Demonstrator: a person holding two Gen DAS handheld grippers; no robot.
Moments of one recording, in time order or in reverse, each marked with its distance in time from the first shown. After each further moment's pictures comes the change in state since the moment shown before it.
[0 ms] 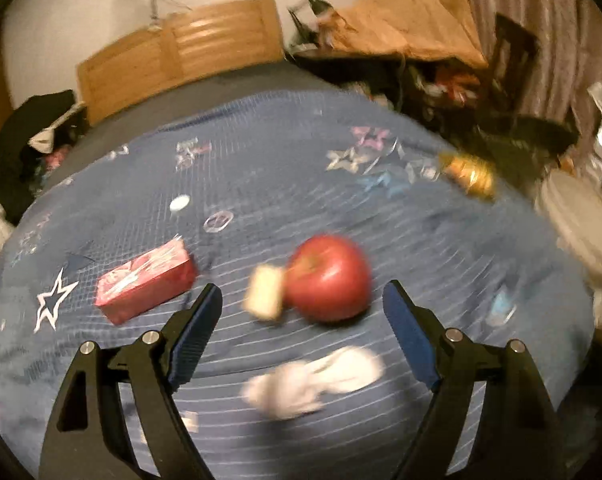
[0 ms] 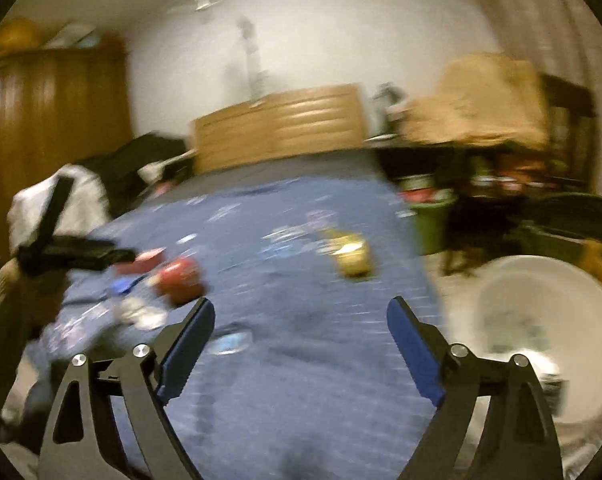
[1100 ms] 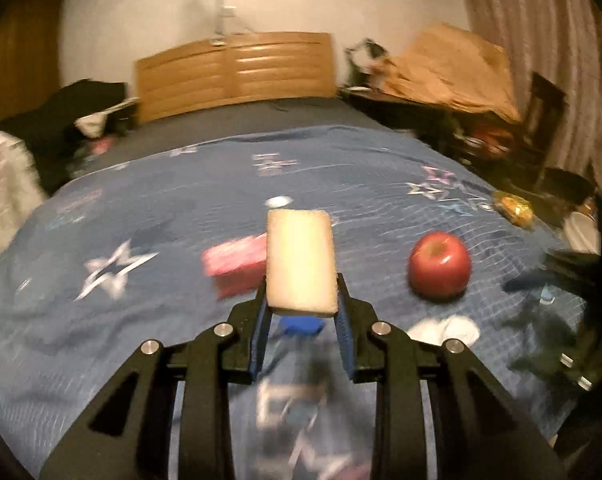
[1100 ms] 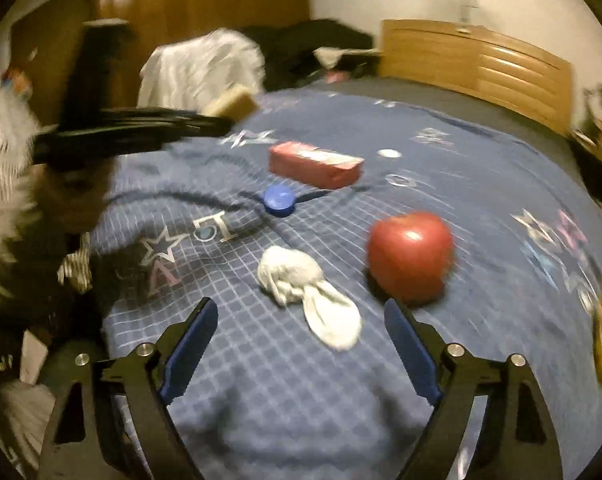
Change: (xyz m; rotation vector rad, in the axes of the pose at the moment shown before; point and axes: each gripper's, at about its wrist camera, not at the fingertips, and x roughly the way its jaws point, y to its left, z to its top) left arm -0.068 0.102 -0.079 -0.179 -0.183 0.116; right arm 0.191 0.181 0.020 -0.442 0.370 0.446
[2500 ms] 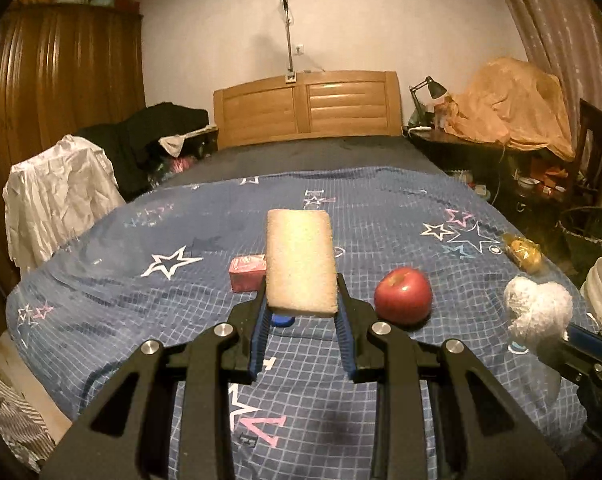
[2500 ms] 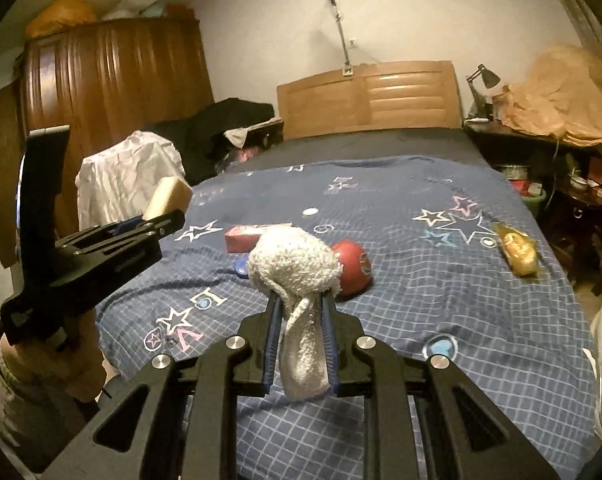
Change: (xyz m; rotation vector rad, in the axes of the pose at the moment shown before) left arm -0.068 -0.128 0.007 -0.089 -0.129 0.285; right arm -0.171 0.035 -0.059 0.375 -0.336 -0.269
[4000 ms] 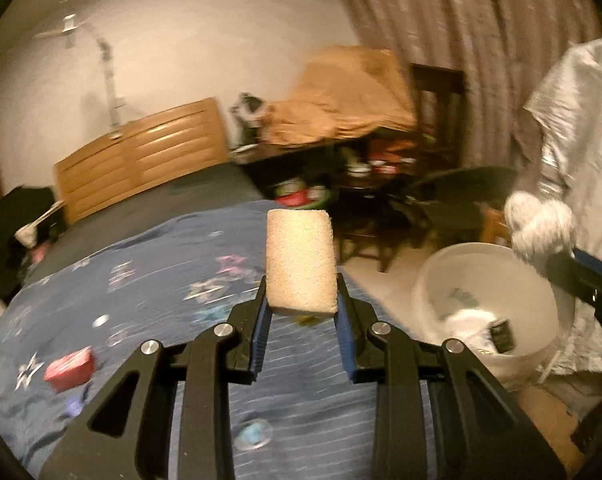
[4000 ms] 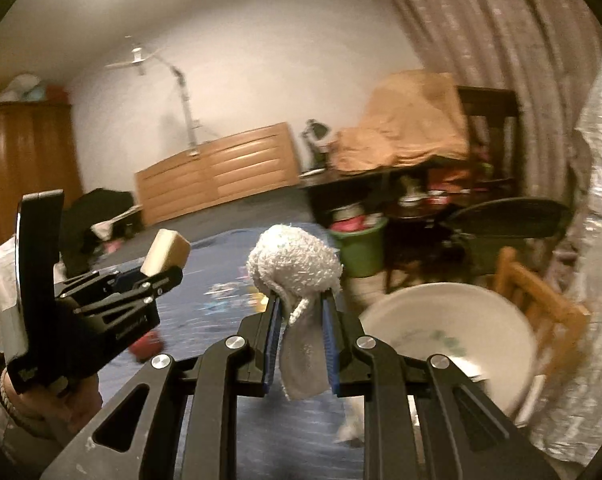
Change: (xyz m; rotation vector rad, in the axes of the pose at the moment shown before) left arm -0.021 -0.281 0.040 0.327 -0.077 -0.494; right arm -0.205 -0.199 -0.013 0.232 -0.255 -0.516
